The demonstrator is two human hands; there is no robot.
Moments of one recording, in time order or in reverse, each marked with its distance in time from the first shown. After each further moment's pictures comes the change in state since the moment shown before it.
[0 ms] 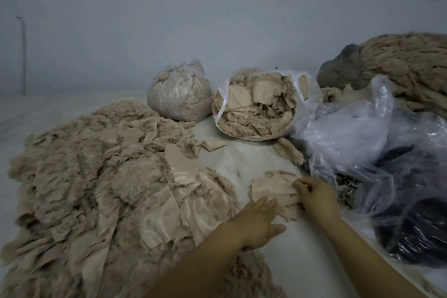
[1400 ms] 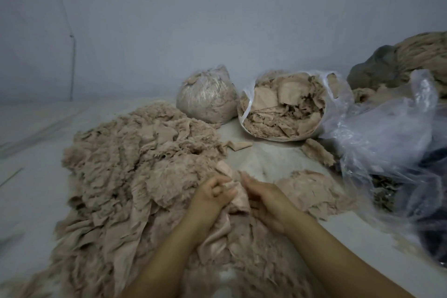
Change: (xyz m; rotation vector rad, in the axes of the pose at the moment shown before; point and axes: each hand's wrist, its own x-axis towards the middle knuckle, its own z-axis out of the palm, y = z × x) left_hand -0.113 -0.050 -0.025 -1.440 0.816 -0.178; right_hand -0.057 -0.110 0.074 1.034 -0.804 0.428
